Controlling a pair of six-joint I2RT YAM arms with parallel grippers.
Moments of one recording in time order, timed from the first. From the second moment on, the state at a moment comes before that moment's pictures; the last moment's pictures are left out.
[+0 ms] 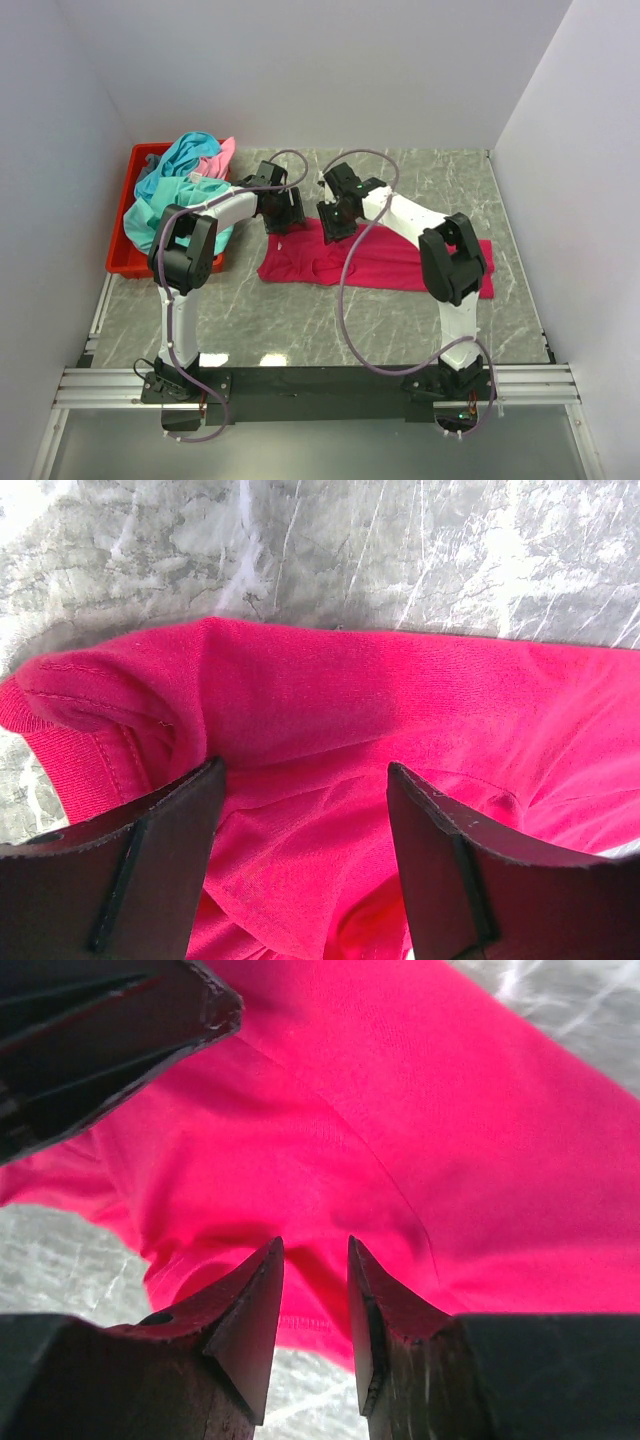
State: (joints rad) left arm -0.40 2.09 1.51 -0.43 0.21 -0.60; right arm 0.57 2.01 1.60 -0.70 -0.13 0.24
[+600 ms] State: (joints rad) left arm -0.40 2.10 1.51 -0.43 0.22 -0.60; right arm 0.63 2.02 1.44 -0.66 -0.18 0.24
